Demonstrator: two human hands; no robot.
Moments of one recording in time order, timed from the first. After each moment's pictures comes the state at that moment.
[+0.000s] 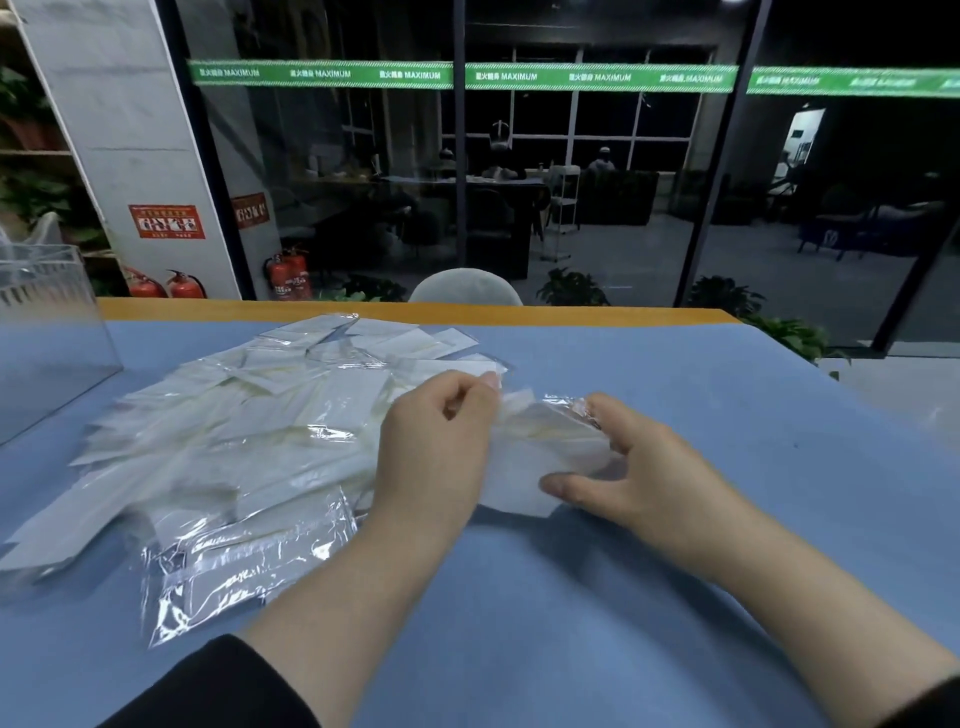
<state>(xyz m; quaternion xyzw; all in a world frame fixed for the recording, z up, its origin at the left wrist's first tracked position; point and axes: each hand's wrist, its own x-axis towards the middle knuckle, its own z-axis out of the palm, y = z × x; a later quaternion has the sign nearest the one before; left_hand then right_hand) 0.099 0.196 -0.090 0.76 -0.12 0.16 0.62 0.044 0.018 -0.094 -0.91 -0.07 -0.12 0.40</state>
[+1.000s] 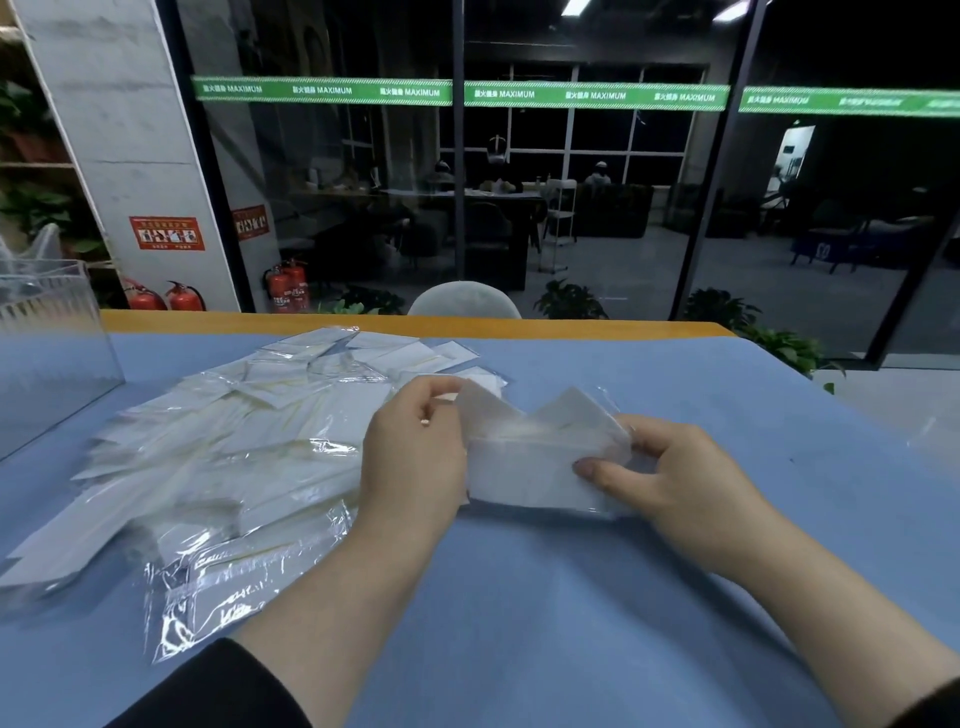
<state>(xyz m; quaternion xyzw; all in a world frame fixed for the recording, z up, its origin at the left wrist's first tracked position) 0.111 0.207 -0.091 0.74 -0.06 0.15 0.65 0.045 0.004 -0.089 -0.87 -0.03 -0.13 0.48</state>
